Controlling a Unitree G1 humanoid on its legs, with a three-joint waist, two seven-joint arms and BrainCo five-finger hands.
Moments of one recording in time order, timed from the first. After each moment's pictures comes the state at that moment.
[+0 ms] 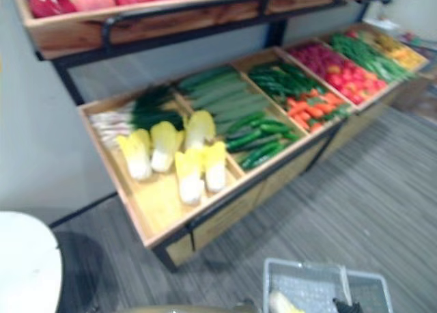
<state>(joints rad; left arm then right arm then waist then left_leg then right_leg) 0.22 0.19 0.26 1.07 0.35 -0.09 0.12 0.15 -0.27 -0.54 0.97 -0.38 -0.11 -0.12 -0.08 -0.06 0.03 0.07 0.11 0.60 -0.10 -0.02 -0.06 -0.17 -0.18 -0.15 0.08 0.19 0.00</state>
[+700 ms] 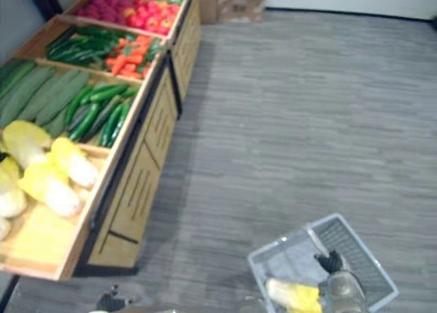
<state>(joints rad) 0.15 0.11 0.26 1.04 0.32 -0.09 0.11 0.07 -0.39 -0.25 0.88 -0.47 -0.10 -0.08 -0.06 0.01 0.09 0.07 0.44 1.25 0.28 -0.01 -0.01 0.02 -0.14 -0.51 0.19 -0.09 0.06</state>
